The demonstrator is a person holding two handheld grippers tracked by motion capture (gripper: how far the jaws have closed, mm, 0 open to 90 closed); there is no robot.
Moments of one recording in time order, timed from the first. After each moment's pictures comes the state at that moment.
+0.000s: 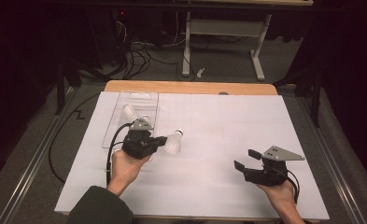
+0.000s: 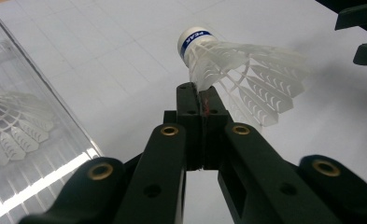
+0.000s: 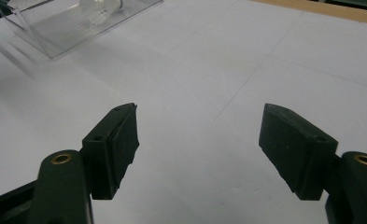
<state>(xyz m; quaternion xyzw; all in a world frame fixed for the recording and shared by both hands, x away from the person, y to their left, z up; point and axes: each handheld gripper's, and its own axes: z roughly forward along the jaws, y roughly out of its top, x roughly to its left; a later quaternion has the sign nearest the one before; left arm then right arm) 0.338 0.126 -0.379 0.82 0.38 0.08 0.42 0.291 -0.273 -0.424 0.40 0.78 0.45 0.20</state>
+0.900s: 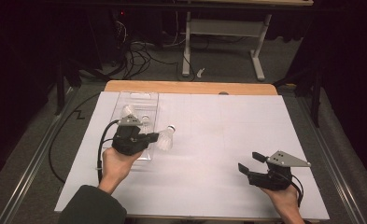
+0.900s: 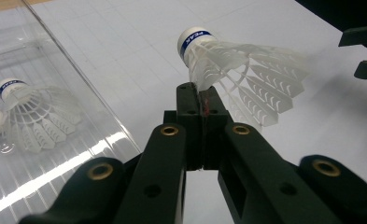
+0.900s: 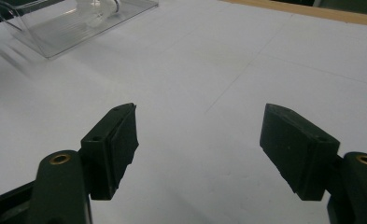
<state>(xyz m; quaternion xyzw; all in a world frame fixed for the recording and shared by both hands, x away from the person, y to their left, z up) 0.339 0.149 -0.369 0.81 0.40 0.08 0.43 0.284 -0.286 -0.434 0.40 0.77 0.46 0.21</state>
